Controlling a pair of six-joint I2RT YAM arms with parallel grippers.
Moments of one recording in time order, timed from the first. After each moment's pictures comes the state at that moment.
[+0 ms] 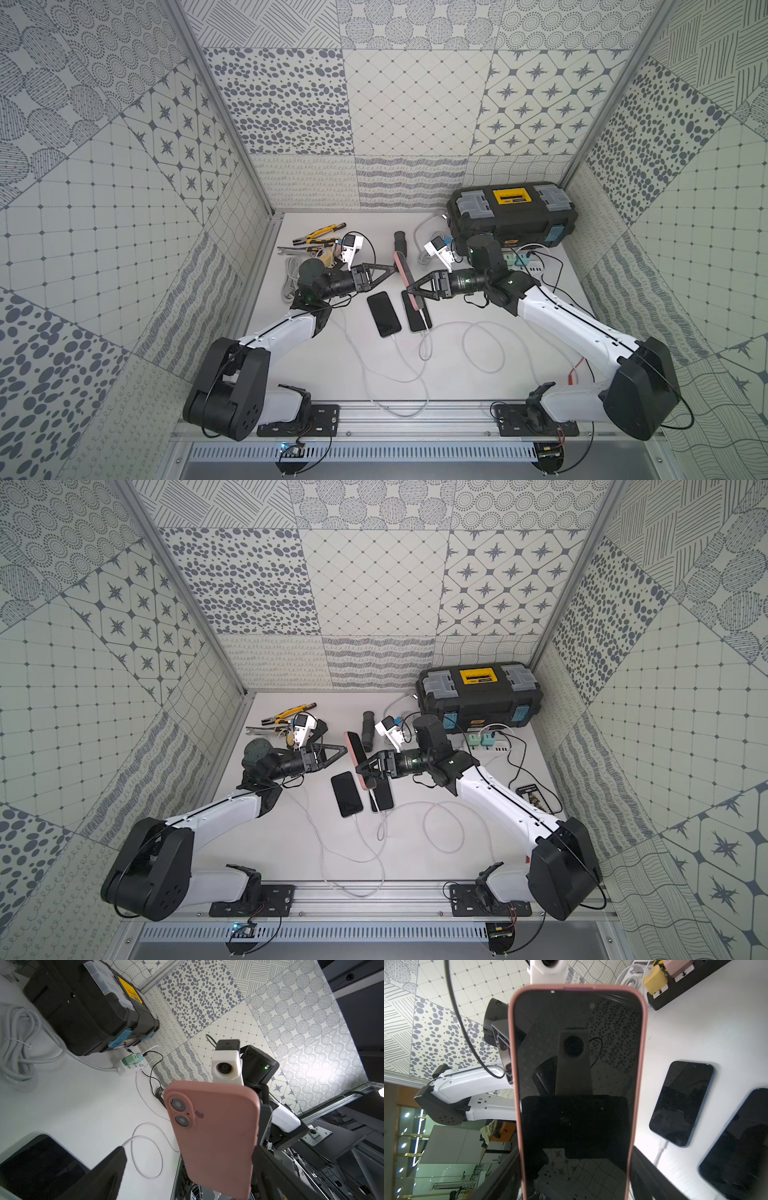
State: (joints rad) left arm -0.19 1.38 0.60 0.91 1.02 -1.08; right arm 0.60 1.35 1.02 -0.16 -0.90 0.59
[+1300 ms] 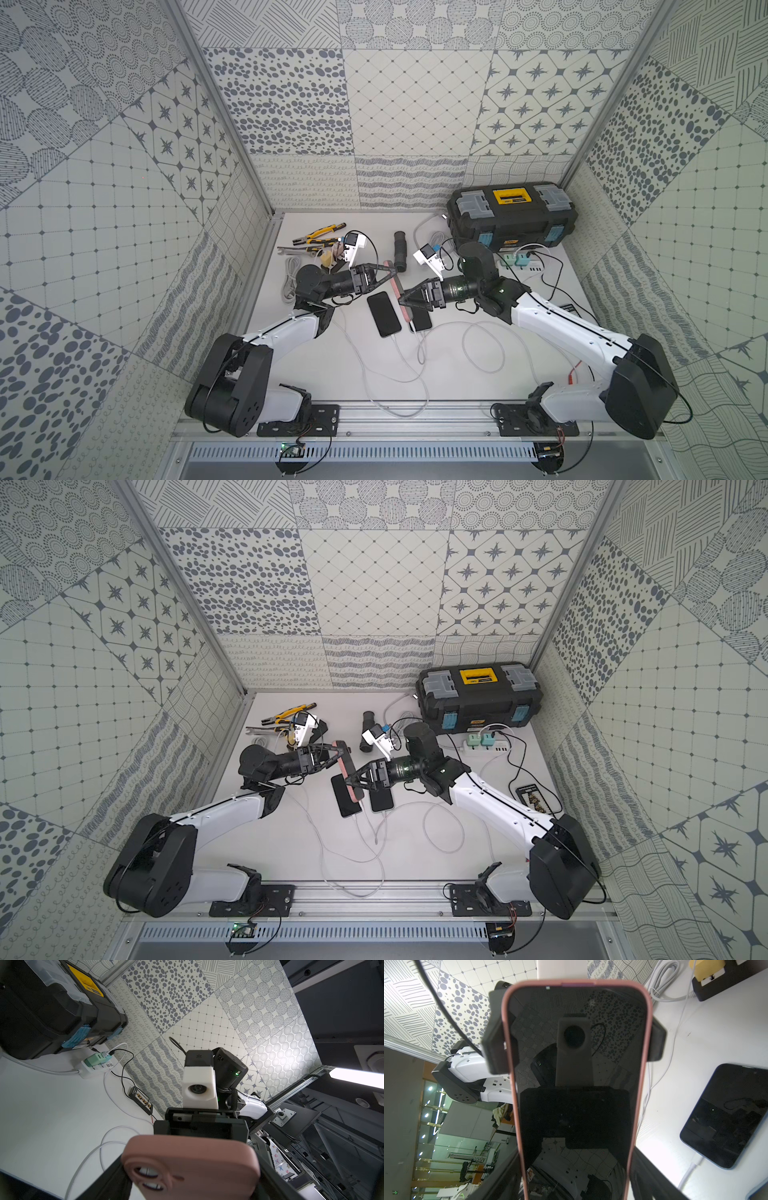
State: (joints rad) left arm -0.22 1.39 0.59 1.13 1.07 -1.25; right arm 0.68 1.35 0.99 -0.04 -0.93 0.62
